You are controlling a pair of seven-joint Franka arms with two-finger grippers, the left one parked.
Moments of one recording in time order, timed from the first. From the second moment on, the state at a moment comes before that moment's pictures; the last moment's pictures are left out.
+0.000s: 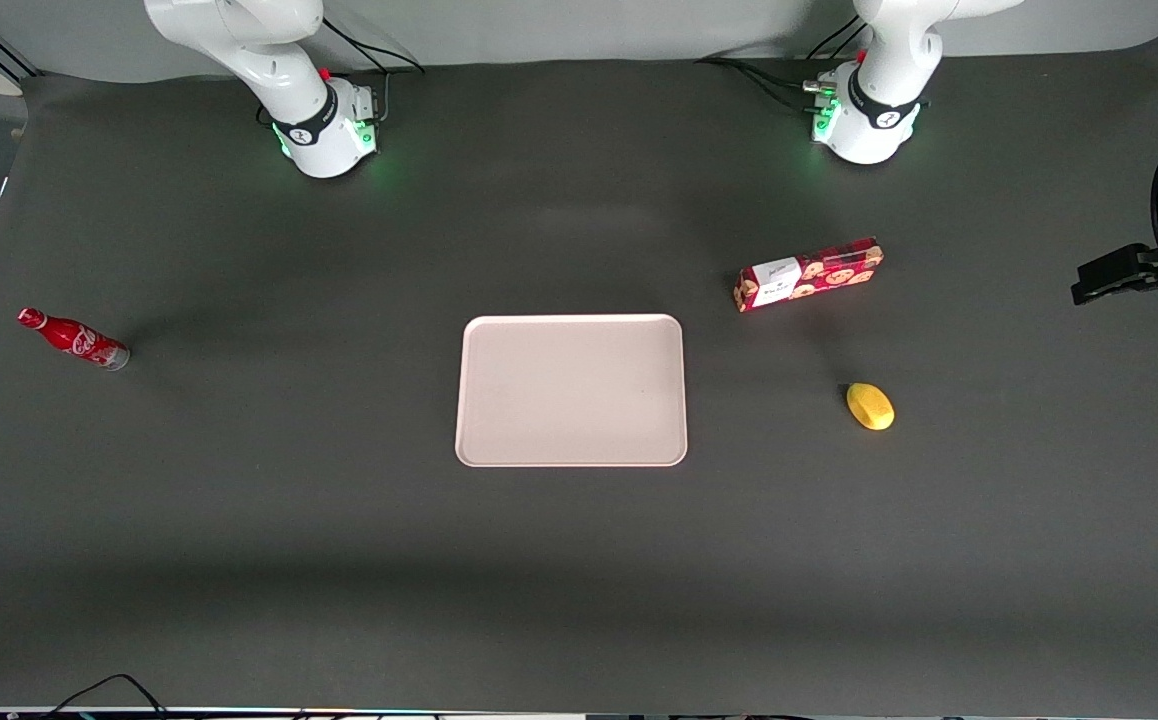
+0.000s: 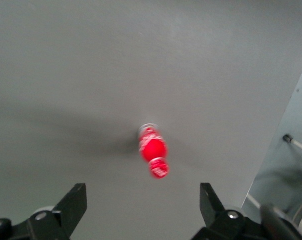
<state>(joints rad) 0.01 0.03 -0.51 -1.91 -0.18 1.95 -0.70</state>
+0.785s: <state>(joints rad) 0.01 0.05 -0.66 -2.20 -0.05 2.32 -0.90</state>
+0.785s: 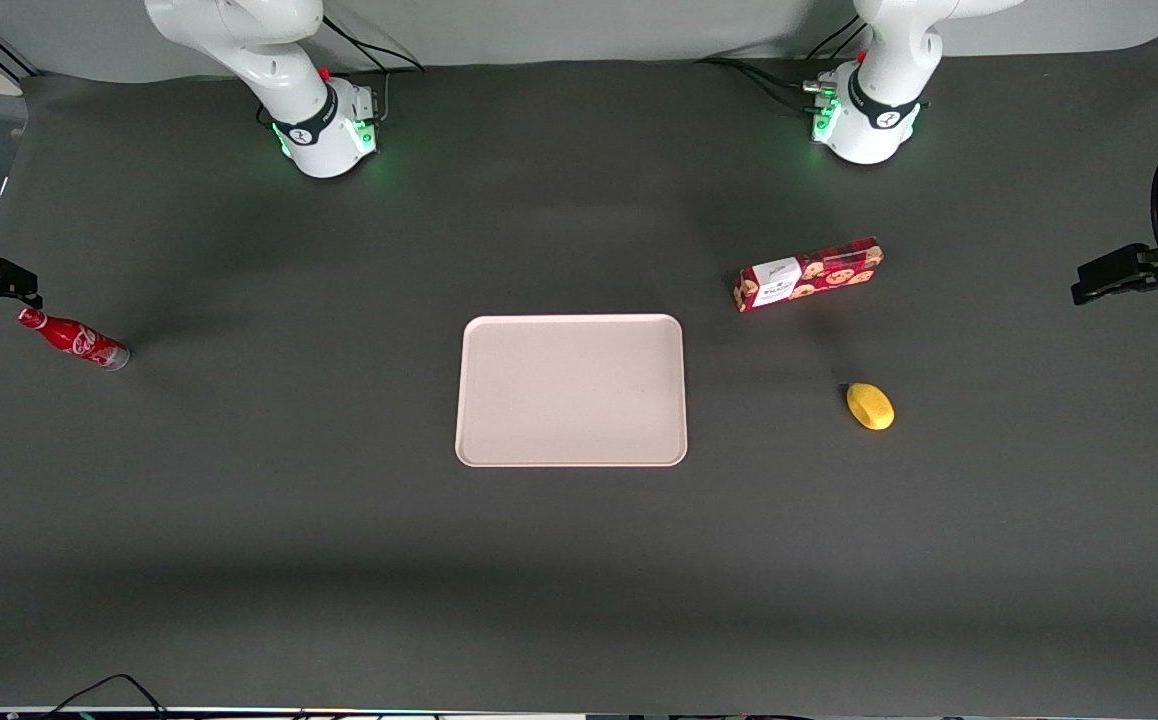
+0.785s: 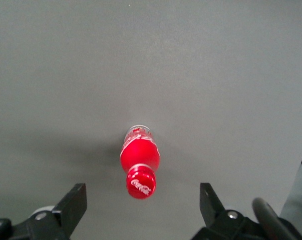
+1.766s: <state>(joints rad) 0.00 0.15 -0.68 -2.20 0.10 2.36 -1.04</state>
